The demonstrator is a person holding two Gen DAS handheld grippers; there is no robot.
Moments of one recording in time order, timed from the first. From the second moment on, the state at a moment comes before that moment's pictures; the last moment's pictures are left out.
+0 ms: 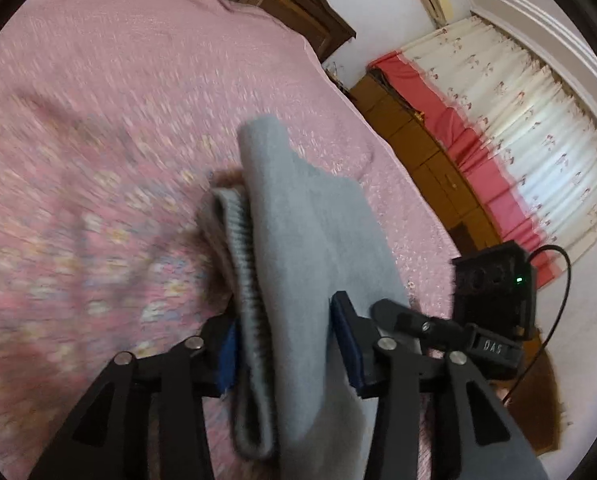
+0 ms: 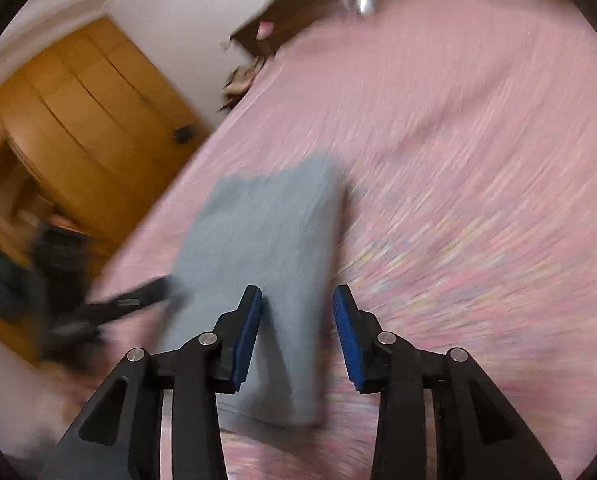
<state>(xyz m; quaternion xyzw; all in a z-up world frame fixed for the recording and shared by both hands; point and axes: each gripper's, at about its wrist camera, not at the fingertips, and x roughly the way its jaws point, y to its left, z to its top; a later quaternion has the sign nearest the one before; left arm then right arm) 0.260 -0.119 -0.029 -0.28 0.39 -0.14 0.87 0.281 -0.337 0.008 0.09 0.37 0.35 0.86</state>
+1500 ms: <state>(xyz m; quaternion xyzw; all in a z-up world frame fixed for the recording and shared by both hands) 0.342 -0.165 -0.020 -0.04 0.40 0.08 0.91 0.265 -0.344 0.030 0.11 0.37 0.27 0.88</state>
